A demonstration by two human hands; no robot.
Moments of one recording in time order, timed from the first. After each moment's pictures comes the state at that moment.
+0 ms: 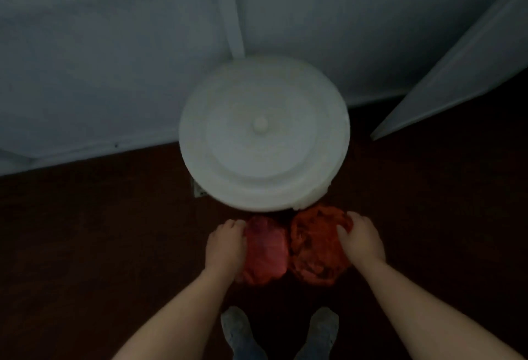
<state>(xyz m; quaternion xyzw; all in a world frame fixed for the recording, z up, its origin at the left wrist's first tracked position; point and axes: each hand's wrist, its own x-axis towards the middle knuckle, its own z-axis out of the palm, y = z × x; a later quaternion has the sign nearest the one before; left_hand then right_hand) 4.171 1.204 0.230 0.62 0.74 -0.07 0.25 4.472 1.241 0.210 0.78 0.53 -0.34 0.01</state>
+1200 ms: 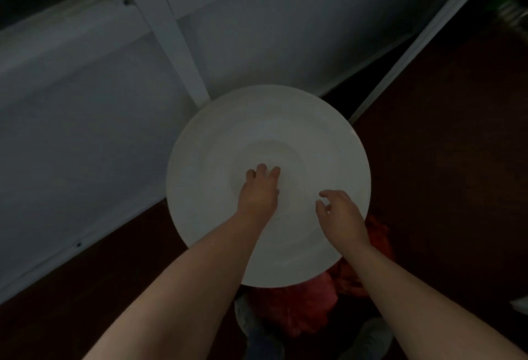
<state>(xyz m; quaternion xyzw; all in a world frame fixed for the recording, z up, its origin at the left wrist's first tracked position) 4.145 1.515 0.196 0.80 0.52 -0.12 0.26 4.305 1.392 0.218 0.82 0.44 -0.31 -0.17</state>
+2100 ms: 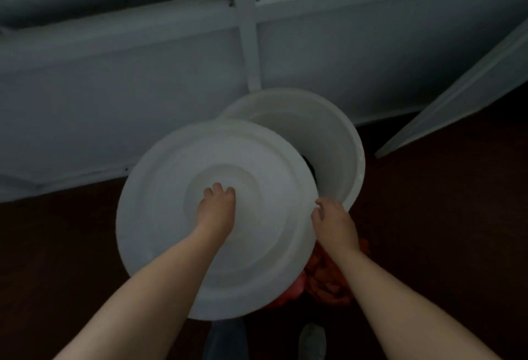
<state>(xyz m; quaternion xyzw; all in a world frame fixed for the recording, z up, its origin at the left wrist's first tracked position) 4.070 1.343 0.307 0.66 0.71 -0.18 0.16 4.335 1.316 0.290 0.72 0.59 -0.32 -0.16</state>
